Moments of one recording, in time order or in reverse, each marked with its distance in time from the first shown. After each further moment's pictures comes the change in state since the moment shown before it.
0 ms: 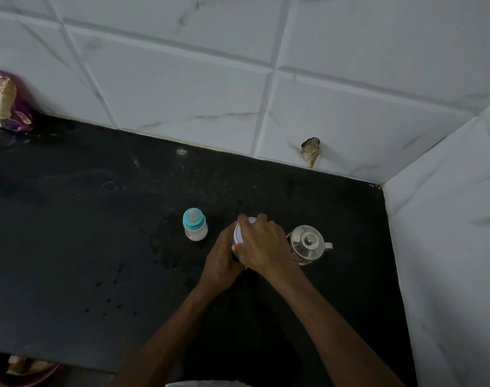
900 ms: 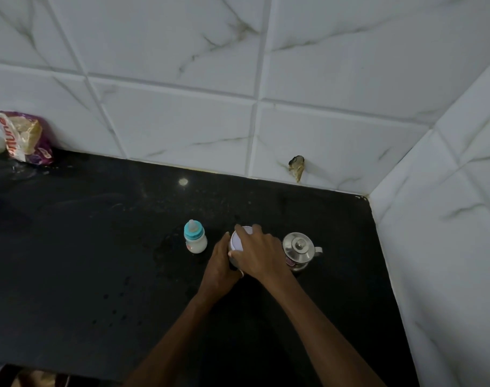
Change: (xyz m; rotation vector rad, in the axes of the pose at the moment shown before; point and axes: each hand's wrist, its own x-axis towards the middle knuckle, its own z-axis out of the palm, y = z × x) left_hand -0.008 0.003 -0.002 0.107 -0.020 -0.105; right_hand -0.020 0.006 0.008 0.112 0.074 0.025
